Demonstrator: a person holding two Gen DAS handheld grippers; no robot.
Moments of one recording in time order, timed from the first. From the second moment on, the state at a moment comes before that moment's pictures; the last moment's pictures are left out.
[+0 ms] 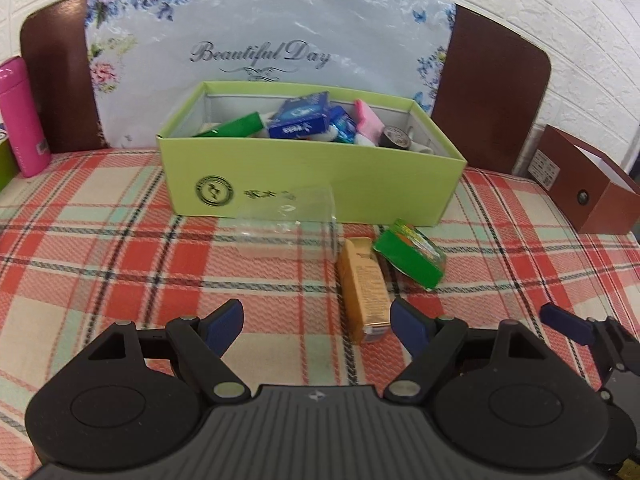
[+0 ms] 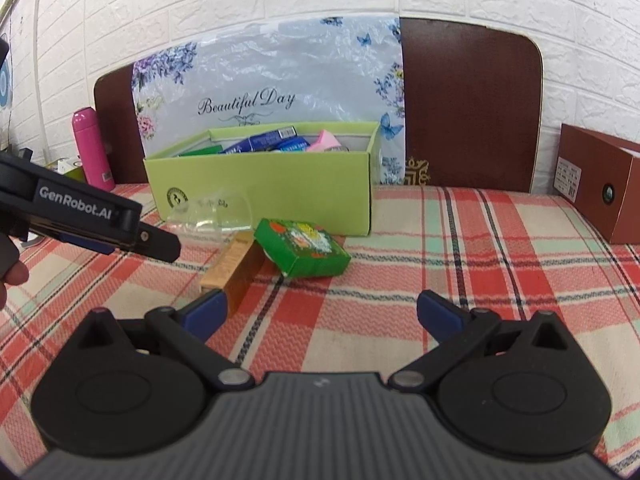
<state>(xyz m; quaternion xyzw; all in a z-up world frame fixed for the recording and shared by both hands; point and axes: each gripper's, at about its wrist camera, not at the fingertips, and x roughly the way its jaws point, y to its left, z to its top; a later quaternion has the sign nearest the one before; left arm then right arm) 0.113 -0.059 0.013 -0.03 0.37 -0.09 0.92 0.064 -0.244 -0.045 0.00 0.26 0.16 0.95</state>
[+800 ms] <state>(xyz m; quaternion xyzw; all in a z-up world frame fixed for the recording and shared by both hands) 0.119 -0.049 -0.017 -0.04 0.41 -0.12 0.90 0.107 -0.226 -0.060 -0.02 0.28 0.19 0.94</state>
